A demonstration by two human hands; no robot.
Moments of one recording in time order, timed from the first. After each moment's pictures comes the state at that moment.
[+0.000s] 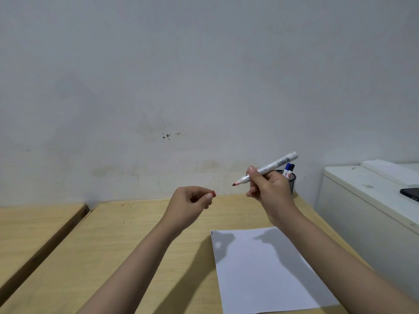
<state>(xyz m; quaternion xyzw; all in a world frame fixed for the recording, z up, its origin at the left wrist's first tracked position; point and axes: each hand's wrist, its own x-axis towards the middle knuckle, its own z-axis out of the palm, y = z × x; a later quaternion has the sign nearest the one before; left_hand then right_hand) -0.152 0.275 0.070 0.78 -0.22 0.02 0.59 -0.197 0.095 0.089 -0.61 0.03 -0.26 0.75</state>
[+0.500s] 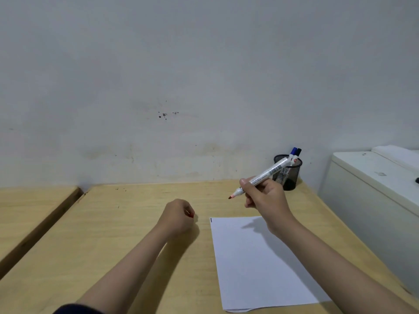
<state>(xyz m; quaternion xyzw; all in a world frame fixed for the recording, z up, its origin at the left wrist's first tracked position) -0.084 0.284 -0.022 0.92 -0.12 -0.03 0.36 -0.180 0.091 0.034 -0.68 0.04 -0.22 0.70</state>
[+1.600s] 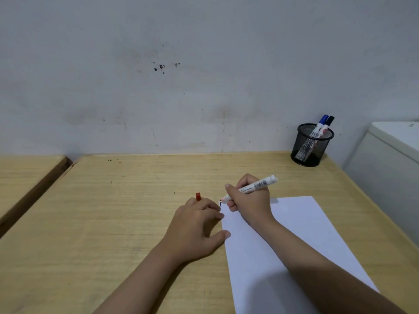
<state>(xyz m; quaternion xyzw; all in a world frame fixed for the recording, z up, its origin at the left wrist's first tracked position) -0.113 0.283 -0.073 0.89 -0.35 0.07 0.27 -0.111 0.119 -0.059 -0.71 0.13 -0.18 0.67</state>
